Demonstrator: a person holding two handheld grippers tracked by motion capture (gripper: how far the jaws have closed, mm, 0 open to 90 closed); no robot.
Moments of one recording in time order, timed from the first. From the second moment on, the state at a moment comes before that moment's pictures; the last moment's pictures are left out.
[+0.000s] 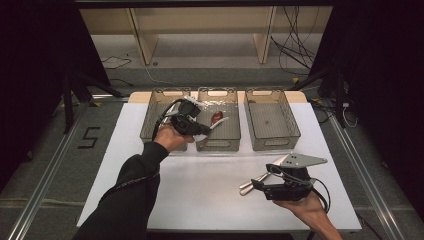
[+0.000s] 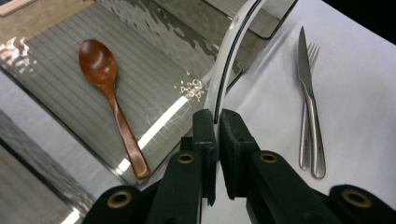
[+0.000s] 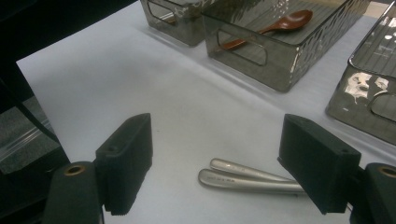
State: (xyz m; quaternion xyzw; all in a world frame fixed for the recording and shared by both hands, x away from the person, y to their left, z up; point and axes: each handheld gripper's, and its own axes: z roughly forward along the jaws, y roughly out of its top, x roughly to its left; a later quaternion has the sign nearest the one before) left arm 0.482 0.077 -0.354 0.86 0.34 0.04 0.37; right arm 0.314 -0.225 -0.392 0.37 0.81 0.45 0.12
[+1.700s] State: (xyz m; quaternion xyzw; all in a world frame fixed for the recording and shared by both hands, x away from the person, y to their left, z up) left arm 0.539 0.058 -0.399 0.83 0.43 0.02 0.34; right arm 0.314 -0.225 -0.392 0.36 0.81 0.45 0.11
